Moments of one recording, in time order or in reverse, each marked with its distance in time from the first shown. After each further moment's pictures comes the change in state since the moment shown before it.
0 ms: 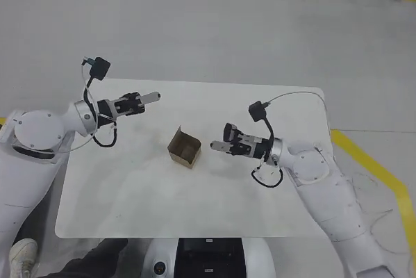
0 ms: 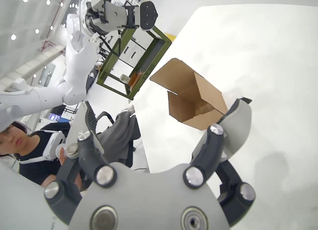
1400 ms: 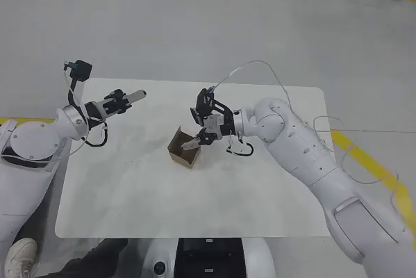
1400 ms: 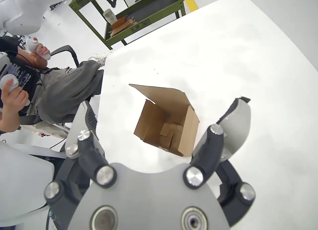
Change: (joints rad) left arm 0.106 0.003 -0.094 -0.001 0.129 -0.048 0.118; right arm 0.520 -0.175 -0.412 0.538 -0.288 -0.385 -0.185
